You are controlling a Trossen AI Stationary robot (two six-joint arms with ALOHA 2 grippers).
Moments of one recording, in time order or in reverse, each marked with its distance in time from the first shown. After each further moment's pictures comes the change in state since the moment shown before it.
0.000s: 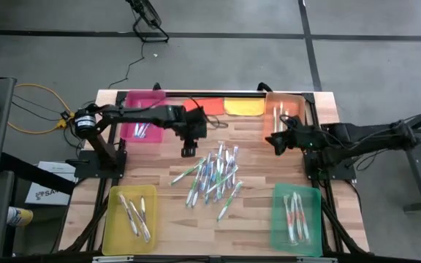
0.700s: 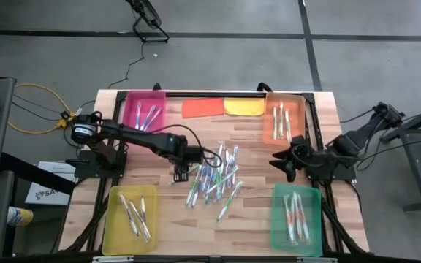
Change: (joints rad) left arm -0.325 0.000 -0.050 -0.178 -0.273 -0.369; right arm 0.499 0.005 0.000 -0.002 0.237 0.115
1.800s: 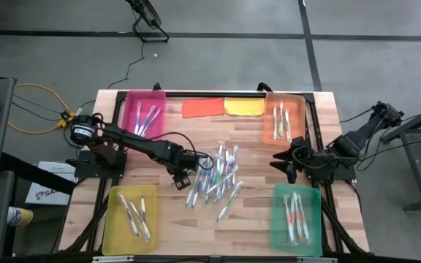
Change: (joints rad) left arm -0.048 0.000 -0.170 0.152 0.147 -0.441; right arm 0.022 0.001 0.000 -0.007 0.007 -0.030
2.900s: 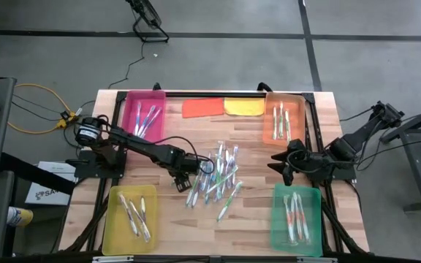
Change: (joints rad) left arm -0.020 0.064 -0.022 0.082 -0.019 0.015; right arm 0.000 0.057 0.000 0.003 0.013 0.001
